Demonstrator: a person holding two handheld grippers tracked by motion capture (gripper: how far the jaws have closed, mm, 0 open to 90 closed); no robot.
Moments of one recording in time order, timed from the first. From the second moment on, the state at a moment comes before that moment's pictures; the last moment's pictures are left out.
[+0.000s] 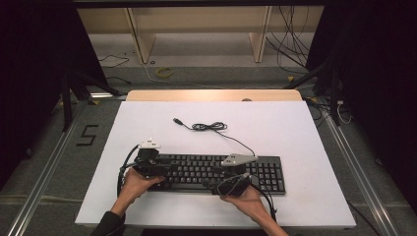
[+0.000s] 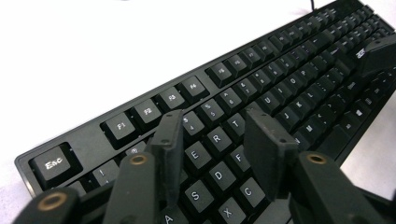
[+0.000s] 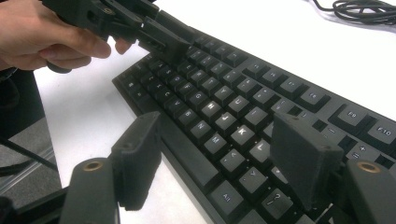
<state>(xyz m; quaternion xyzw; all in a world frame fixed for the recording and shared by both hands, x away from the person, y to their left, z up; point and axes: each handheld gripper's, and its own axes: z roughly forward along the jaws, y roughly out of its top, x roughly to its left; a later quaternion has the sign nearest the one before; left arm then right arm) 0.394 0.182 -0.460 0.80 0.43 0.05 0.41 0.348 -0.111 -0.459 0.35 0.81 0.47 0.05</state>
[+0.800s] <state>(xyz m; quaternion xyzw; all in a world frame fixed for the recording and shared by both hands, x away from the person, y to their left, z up) 0.383 0.187 -0.452 0.78 0.43 0.06 0.44 0.351 -0.105 -0.459 0.35 0.81 0.47 0.05</state>
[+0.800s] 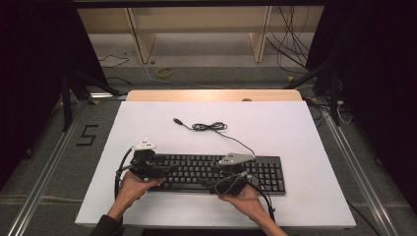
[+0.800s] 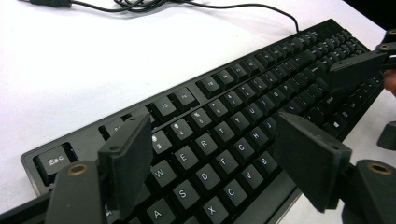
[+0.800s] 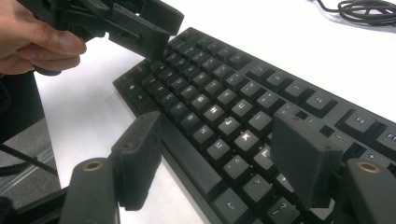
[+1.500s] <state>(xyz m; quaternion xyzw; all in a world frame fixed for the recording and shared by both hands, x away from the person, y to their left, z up) 0.366 0.190 -0.454 0.78 0.43 0.06 0.46 0.357 -0.092 -0.461 0.33 0.82 0.46 0.04</state>
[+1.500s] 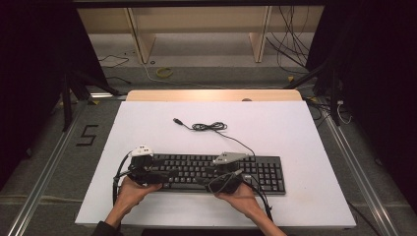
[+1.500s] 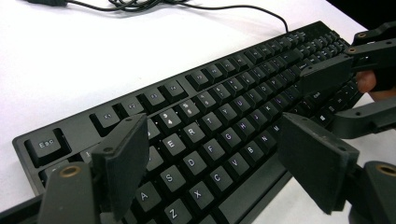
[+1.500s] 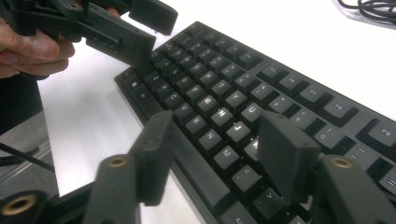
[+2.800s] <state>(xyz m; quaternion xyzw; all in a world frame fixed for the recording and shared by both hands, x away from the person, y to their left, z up) 0.341 0.196 -0.460 0.76 0.42 0.08 0.49 0.367 -0.062 -0.477 0.31 0.86 0.40 0.05</state>
